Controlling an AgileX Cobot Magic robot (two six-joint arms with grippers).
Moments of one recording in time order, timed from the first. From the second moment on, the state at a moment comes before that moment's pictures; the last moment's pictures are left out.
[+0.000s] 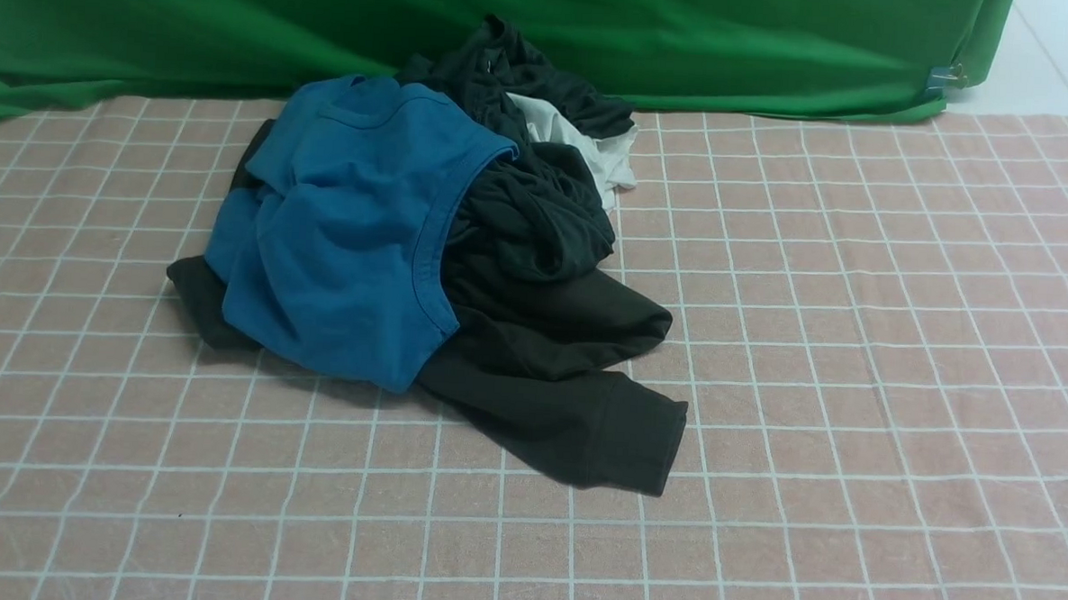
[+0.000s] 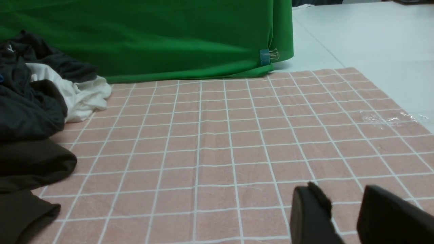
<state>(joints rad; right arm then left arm) -0.04 0.00 0.01 -0.10 0.25 0.20 0.09 0.00 0.01 -0.86 -0.14 0.23</state>
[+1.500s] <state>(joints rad) 0.00 0.01 -0.02 0.04 -0.10 0.64 -0.09 0.95 -0.71 -0.70 0.65 0.79</state>
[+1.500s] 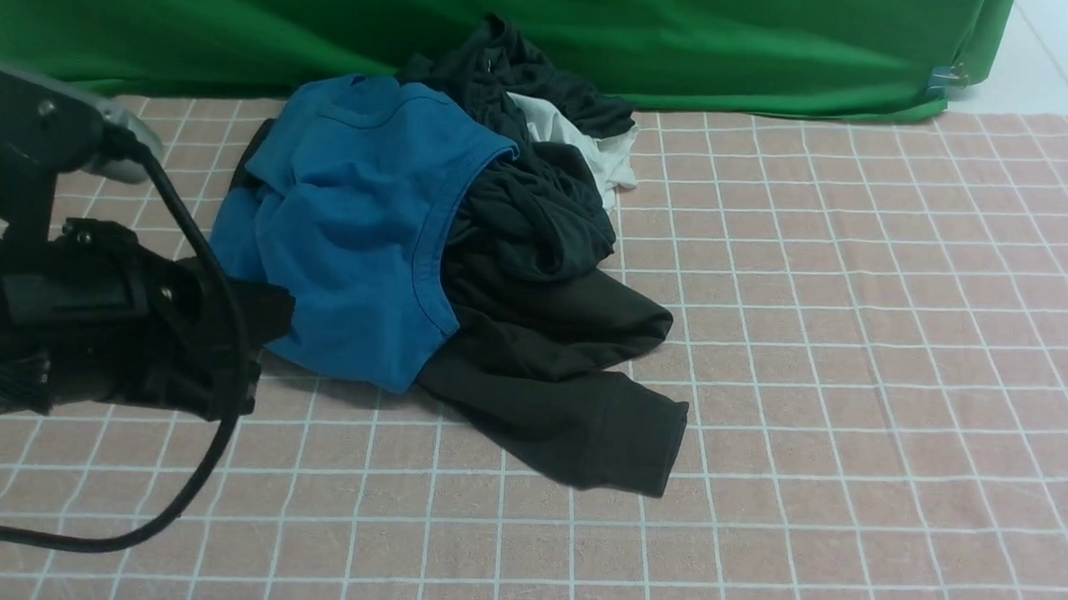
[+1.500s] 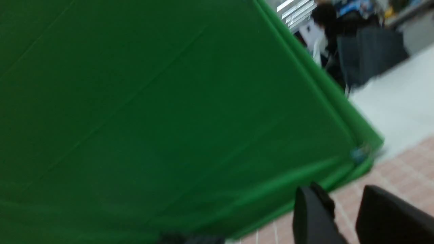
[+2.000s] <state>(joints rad) 0.69 0.68 -0.83 0.03 0.76 0.09 -0.12 1.04 -0.86 -0.70 0.79 0.81</state>
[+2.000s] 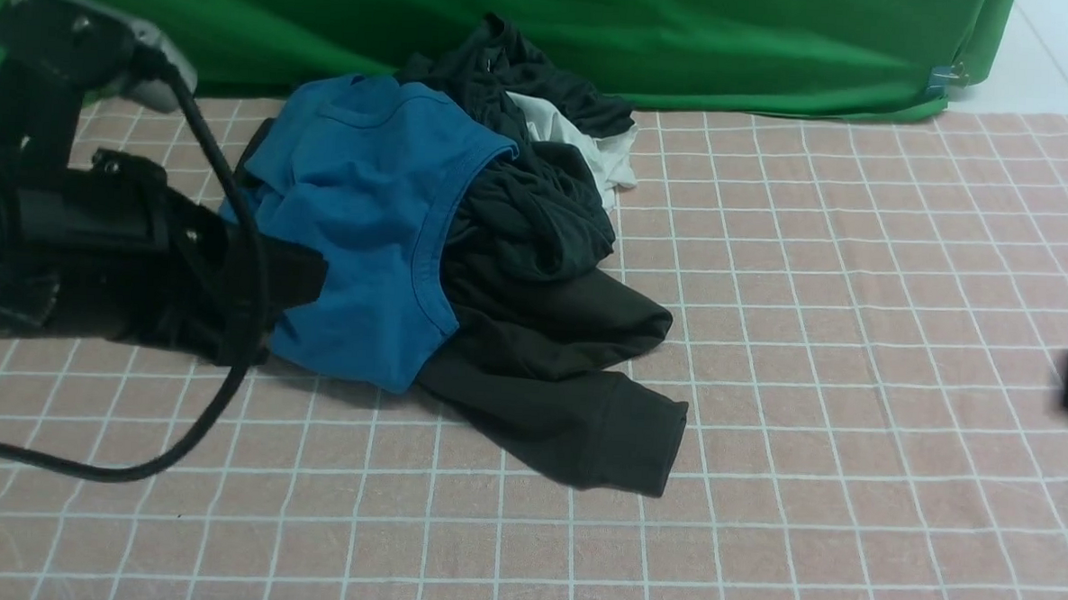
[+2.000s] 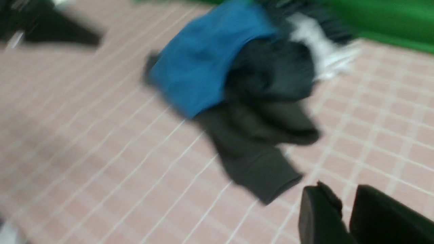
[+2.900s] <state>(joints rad) 0.84 0.76 -0.87 -0.08 0.76 0.01 -0.22 1.77 -1.36 -0.44 0.47 0.78</state>
